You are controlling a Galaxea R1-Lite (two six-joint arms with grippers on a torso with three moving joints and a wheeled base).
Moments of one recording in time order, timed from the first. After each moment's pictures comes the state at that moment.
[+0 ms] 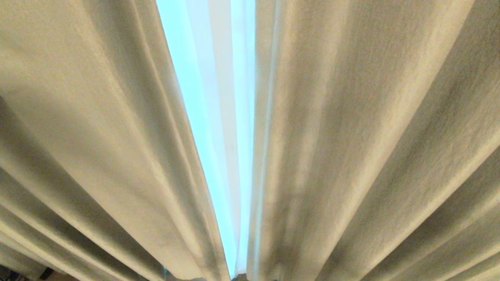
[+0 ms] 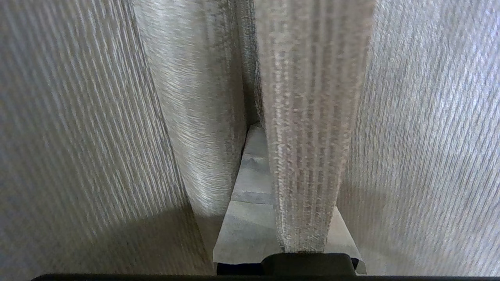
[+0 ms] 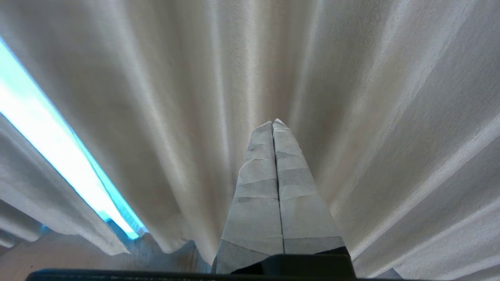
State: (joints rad) left arm 0.87 2.10 -1.99 -0.47 -0.55 -0.12; right arm 0.01 0.00 0.00 0.00 0.01 -0.03
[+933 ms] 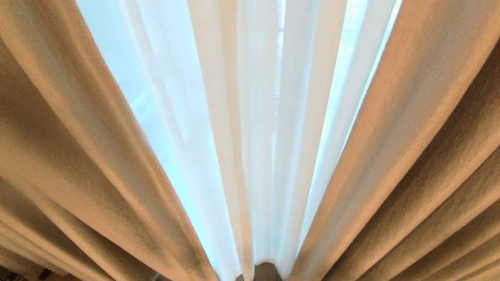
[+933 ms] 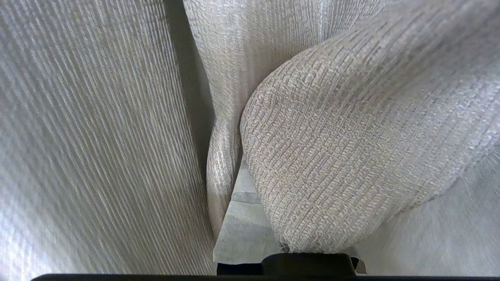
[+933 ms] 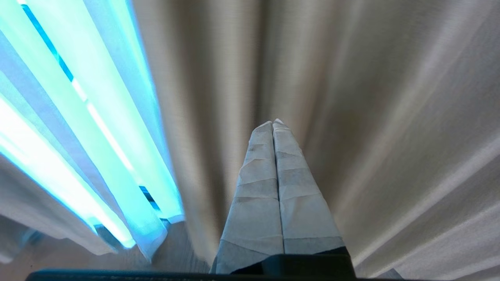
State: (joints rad) left arm 0.80 1.90 -1.88 -0.46 -0.54 -0.14; right arm 0.01 0.00 0.00 0.00 0.01 -0.03
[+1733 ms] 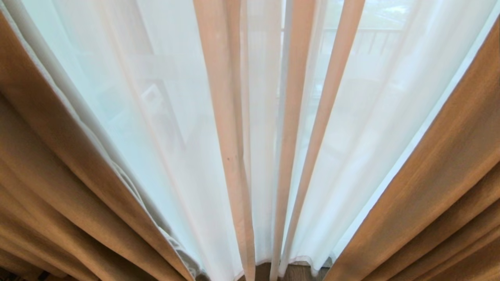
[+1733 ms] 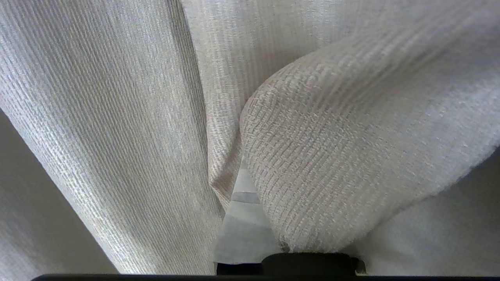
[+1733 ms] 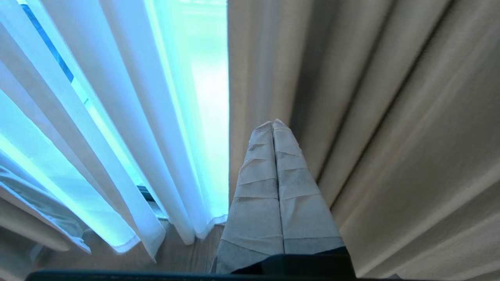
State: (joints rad) left arm 0.78 1.70 -1.63 -0.47 -0.53 -0.14; right arm 0.01 0.00 0.00 0.00 0.01 -0.03
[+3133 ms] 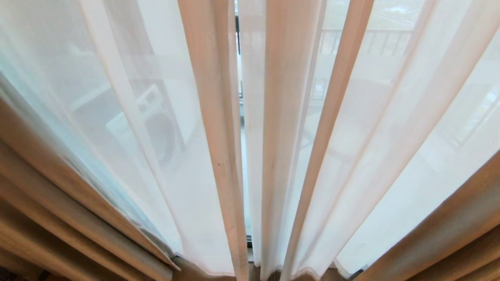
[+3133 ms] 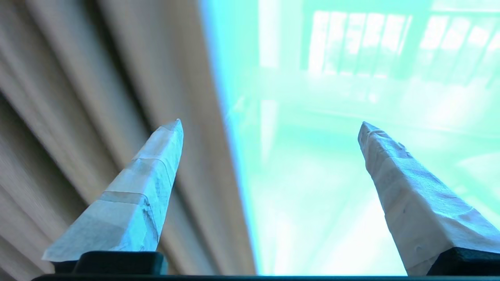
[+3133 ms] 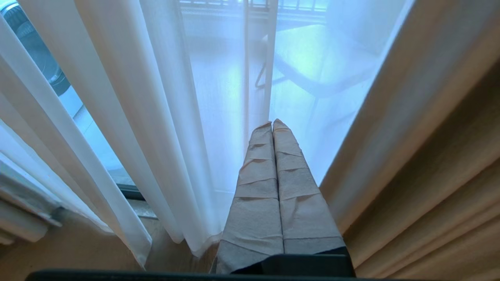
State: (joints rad) left arm 0.78 1.16 -0.93 -0.46 -0.51 -0.14; right arm 0.01 0.00 0.00 0.00 0.01 -0.03
